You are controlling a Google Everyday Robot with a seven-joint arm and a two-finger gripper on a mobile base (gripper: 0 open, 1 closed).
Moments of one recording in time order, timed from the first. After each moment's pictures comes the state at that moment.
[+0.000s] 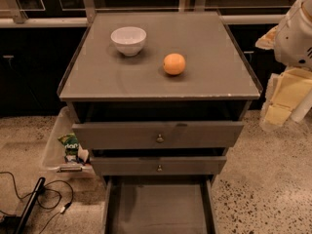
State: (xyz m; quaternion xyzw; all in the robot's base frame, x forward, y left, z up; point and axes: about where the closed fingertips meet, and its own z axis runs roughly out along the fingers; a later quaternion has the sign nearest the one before) arm 0.438 -0.217 0.976 -0.60 0.78 -0.03 0.16
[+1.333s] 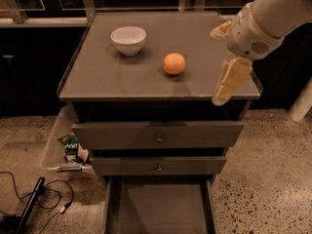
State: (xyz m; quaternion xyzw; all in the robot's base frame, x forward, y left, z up) arm 0.535 -0.159 0.948 -0.65 0.71 0.03 0.26
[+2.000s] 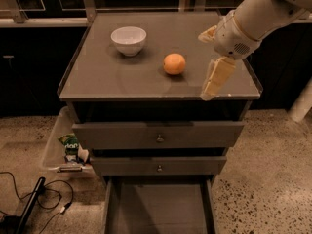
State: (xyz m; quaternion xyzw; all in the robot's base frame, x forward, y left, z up) arm 0.579 -0.143 0.922 -0.65 0.70 0.06 0.27
